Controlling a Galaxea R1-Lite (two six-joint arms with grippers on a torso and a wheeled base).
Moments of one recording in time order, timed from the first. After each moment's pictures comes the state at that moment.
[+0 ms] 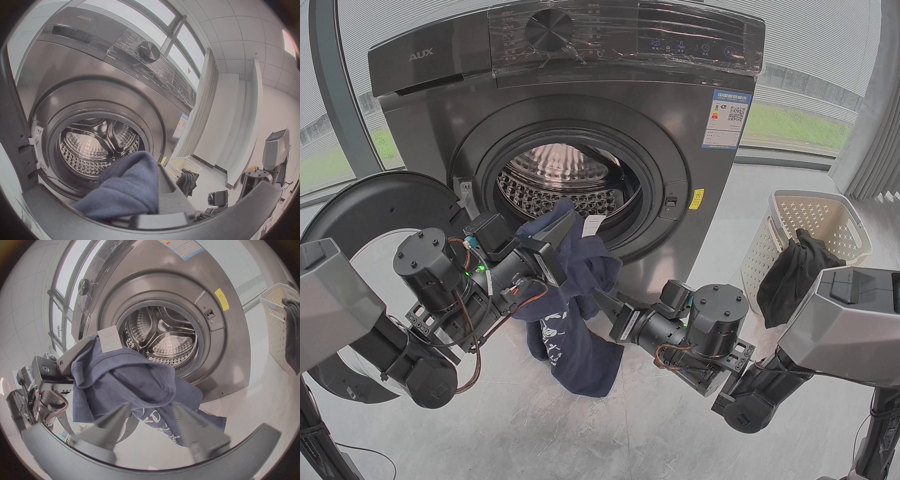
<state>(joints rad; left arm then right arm) -0.54 1.95 -0.69 -1.55 -0.10 -0.20 0.78 2.19 -0.80 -1.39 -0.14 0.57</state>
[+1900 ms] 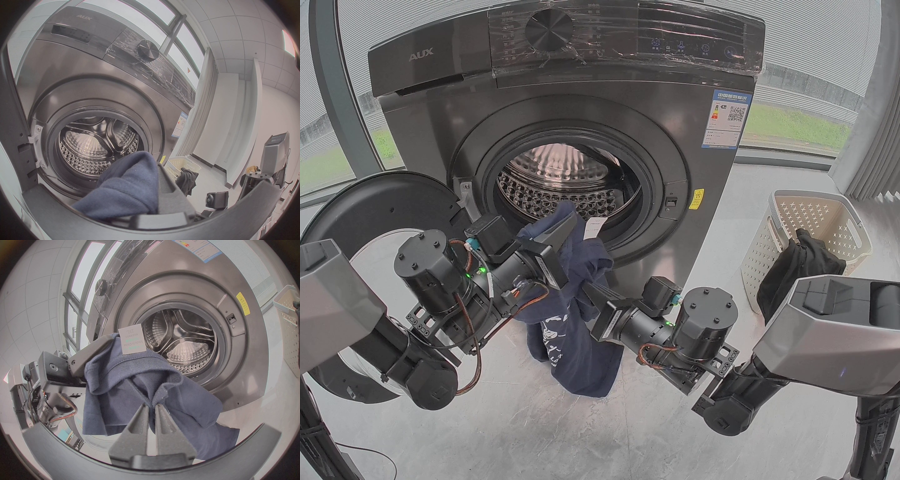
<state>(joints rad) -0.55 1.95 -0.68 -1.55 -0.10 -0.19 0.80 2.27 -0.88 -1.52 -0.08 0.50</state>
